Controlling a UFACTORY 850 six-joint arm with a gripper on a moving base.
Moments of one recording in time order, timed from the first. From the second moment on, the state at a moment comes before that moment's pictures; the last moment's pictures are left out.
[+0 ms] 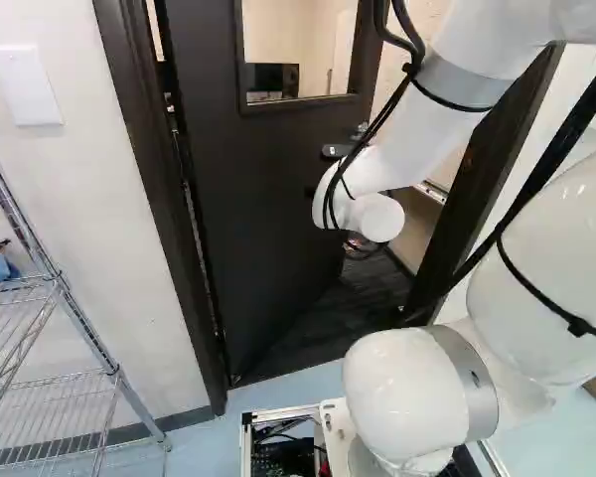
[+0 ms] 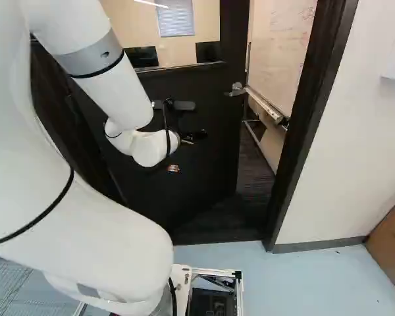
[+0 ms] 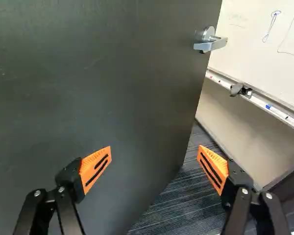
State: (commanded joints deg) arm -0.3 9.0 -18.4 5.8 45.1 0.0
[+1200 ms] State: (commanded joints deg) arm 0.3 7.5 -19.8 5.8 45.1 0.0
